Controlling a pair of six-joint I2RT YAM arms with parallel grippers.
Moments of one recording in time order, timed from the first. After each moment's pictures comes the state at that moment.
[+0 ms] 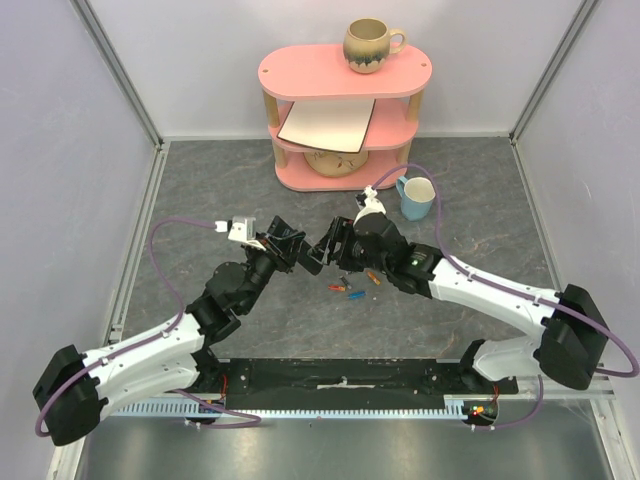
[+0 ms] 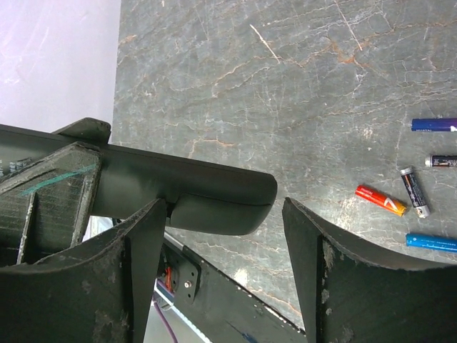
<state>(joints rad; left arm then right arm) -0.87 0.85 0.38 0.57 -0.39 -0.50 0.91 1.32 0.93 -0.13 0.09 0.96</state>
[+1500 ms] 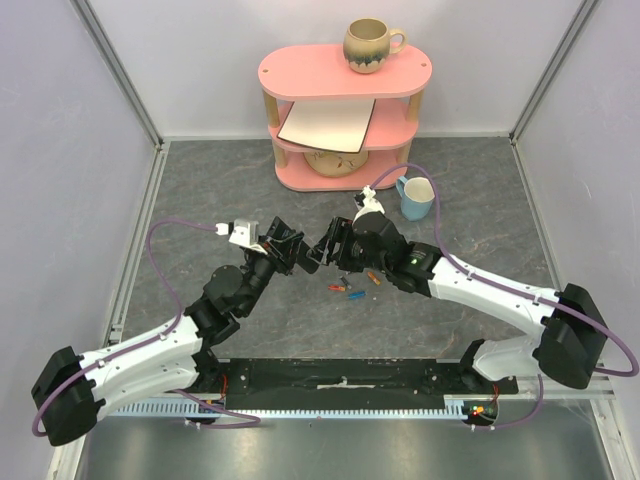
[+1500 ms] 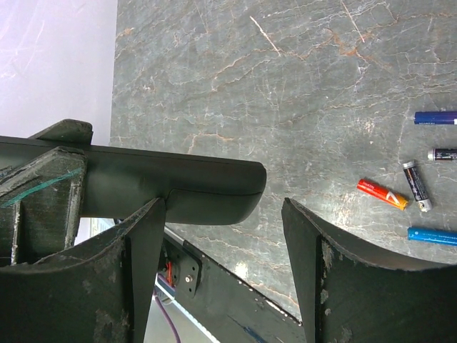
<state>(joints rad) -0.90 0.82 0.38 0.58 -0.43 -0.37 0.91 1.34 0.96 -0.17 0.08 0.96</state>
